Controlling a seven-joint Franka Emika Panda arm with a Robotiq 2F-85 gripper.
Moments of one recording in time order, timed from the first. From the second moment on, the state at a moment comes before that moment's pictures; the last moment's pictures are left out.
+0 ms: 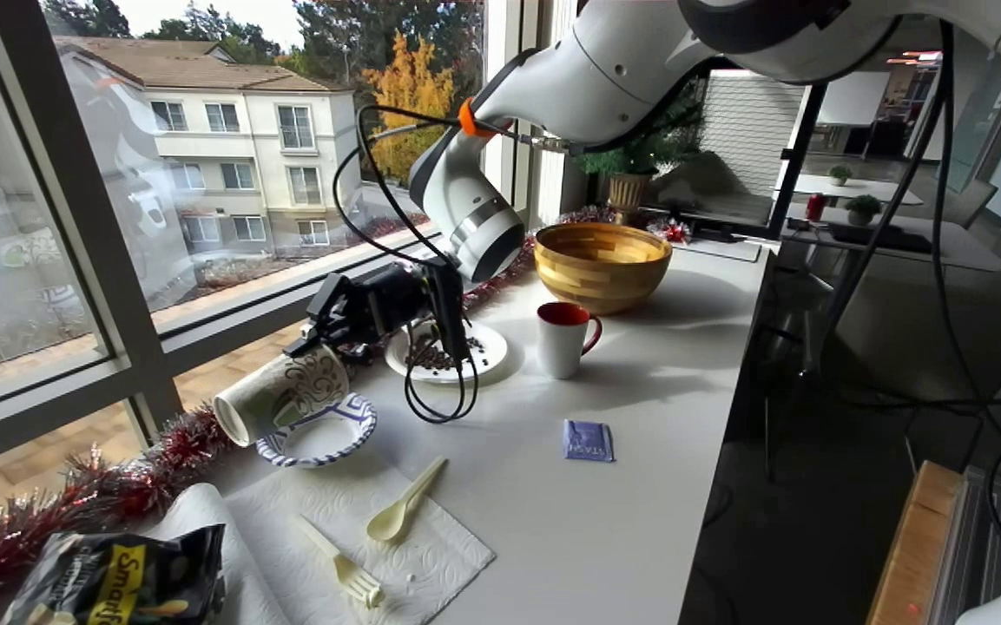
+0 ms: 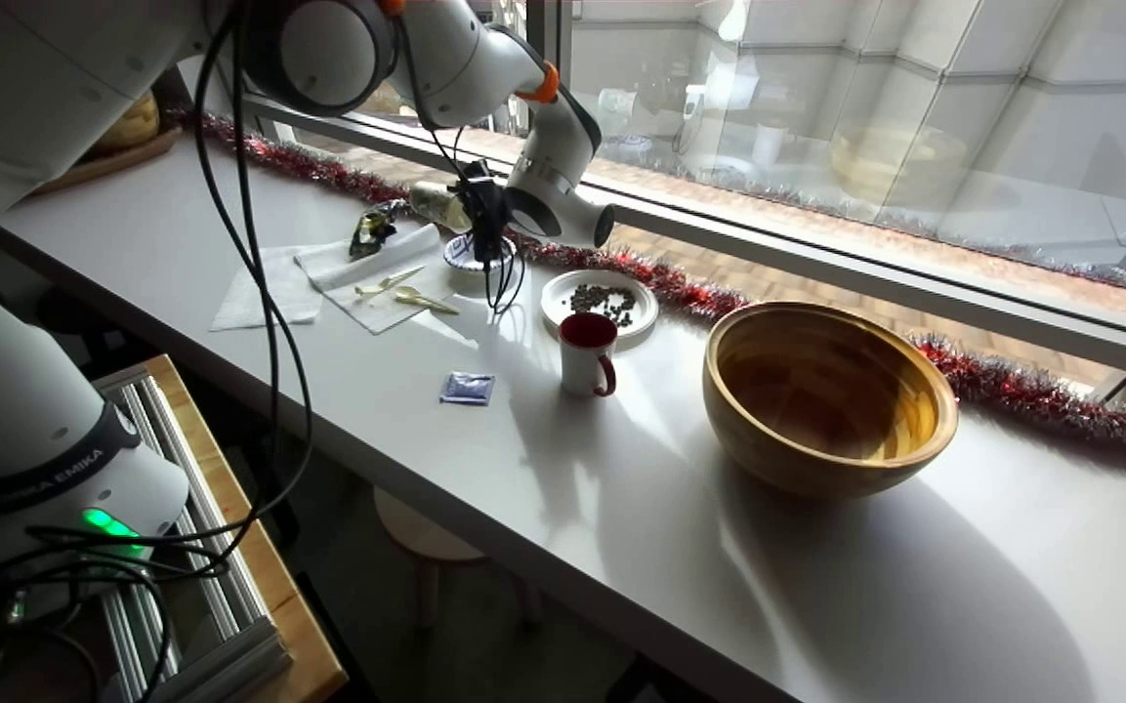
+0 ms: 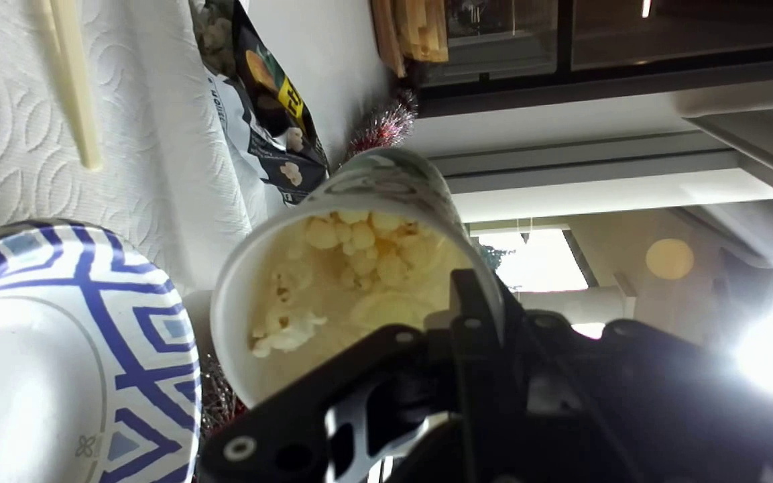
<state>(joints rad) -0.11 1.00 0.15 -1.44 1.26 1.64 -0.74</state>
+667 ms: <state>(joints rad) -0.15 1.13 0.16 -1.30 1.42 1.48 -0.73</state>
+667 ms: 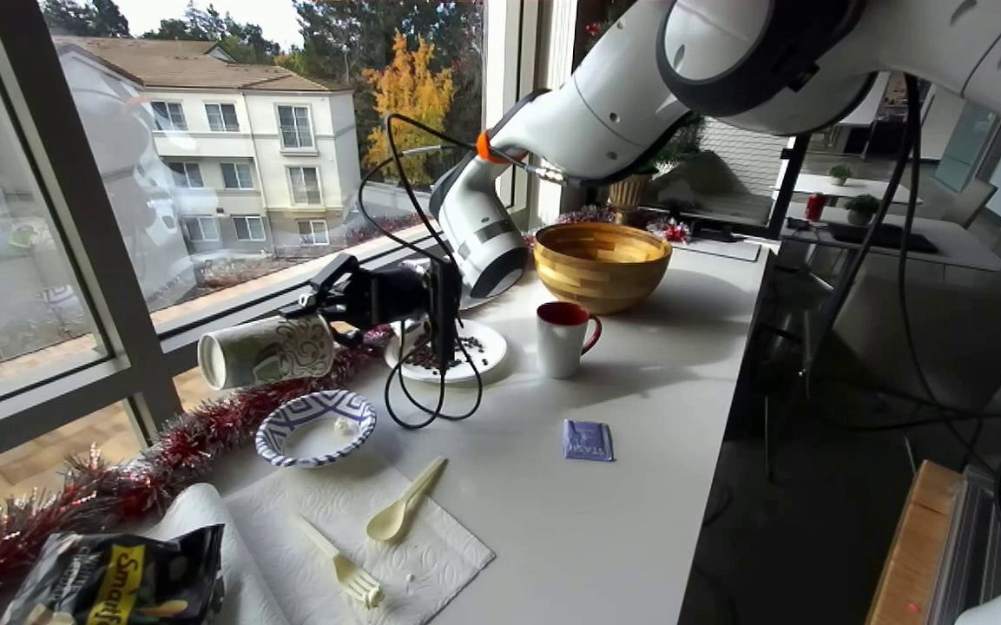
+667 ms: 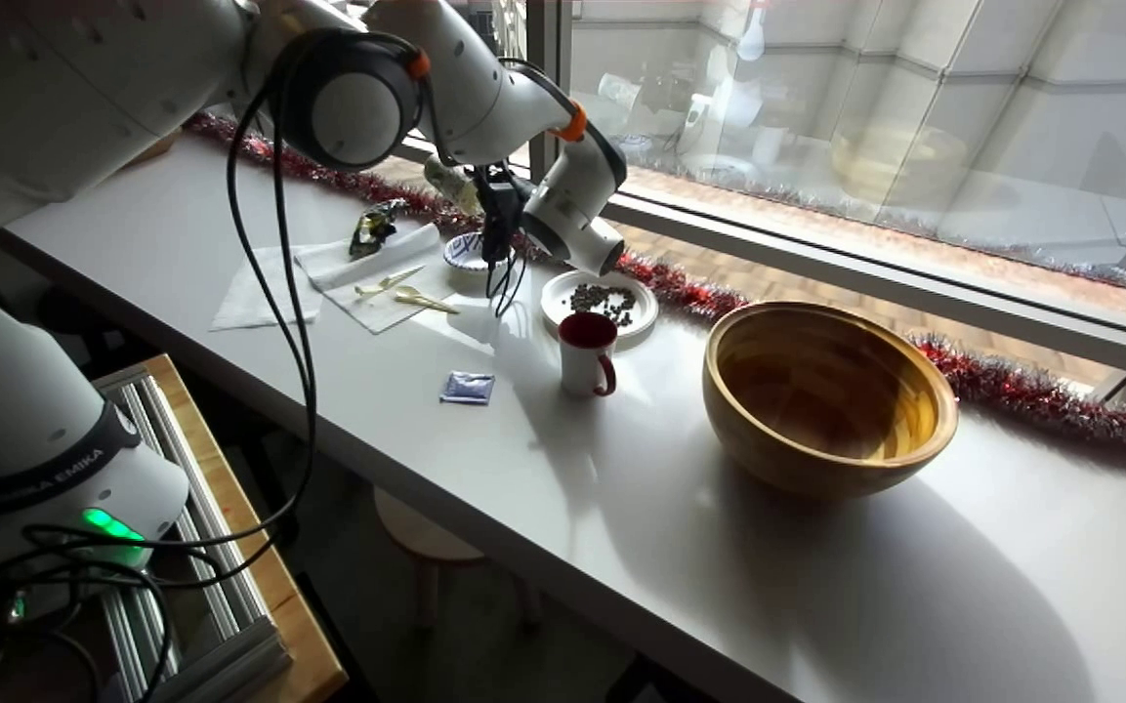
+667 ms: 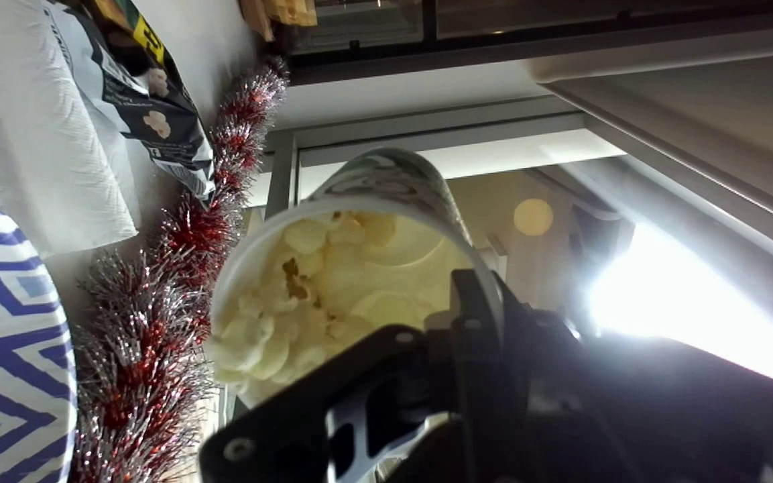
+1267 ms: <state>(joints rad) -0.13 1.20 0.17 -1.23 1.46 1.47 -0.64</state>
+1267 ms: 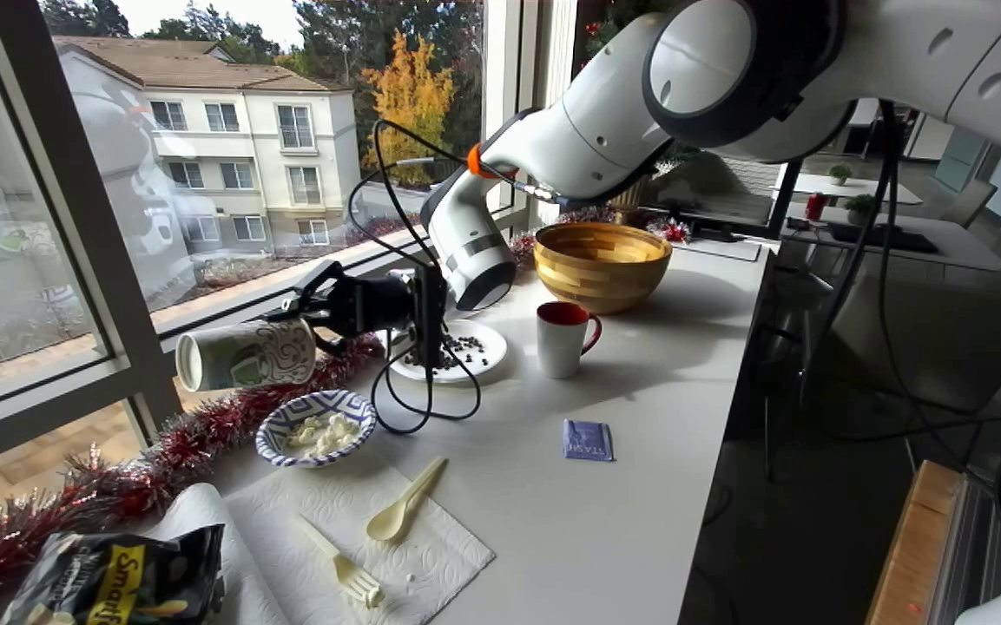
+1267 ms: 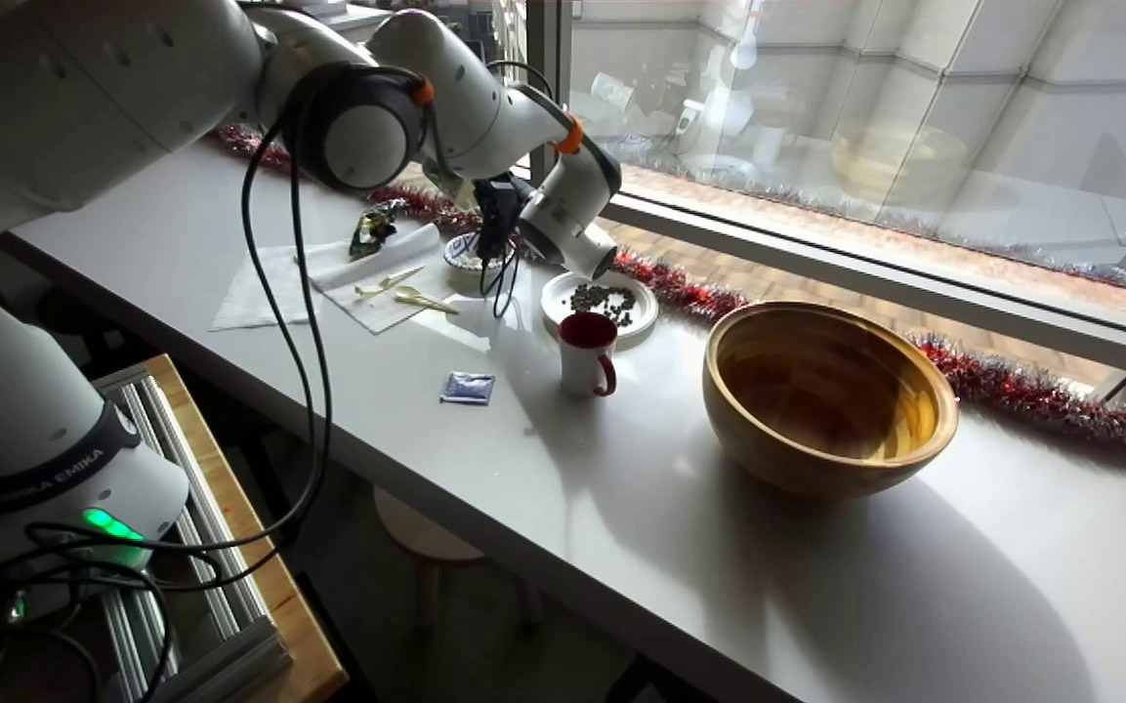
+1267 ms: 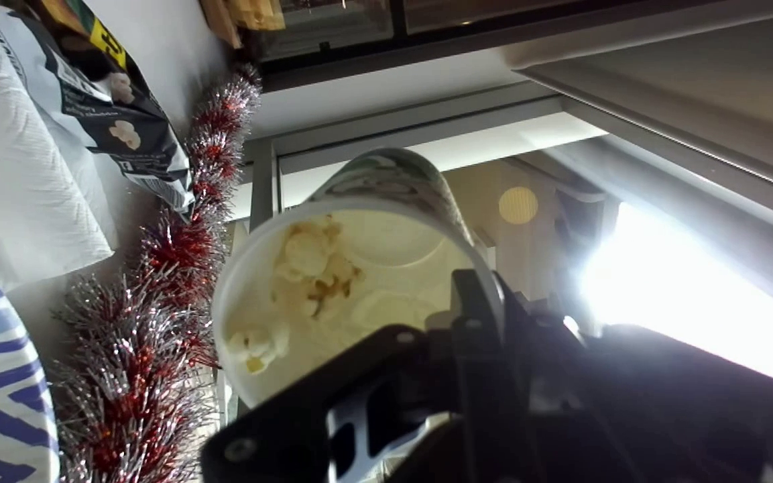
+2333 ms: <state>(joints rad) -0.12 1.28 0.19 -1.17 1.57 1.42 -0.53</state>
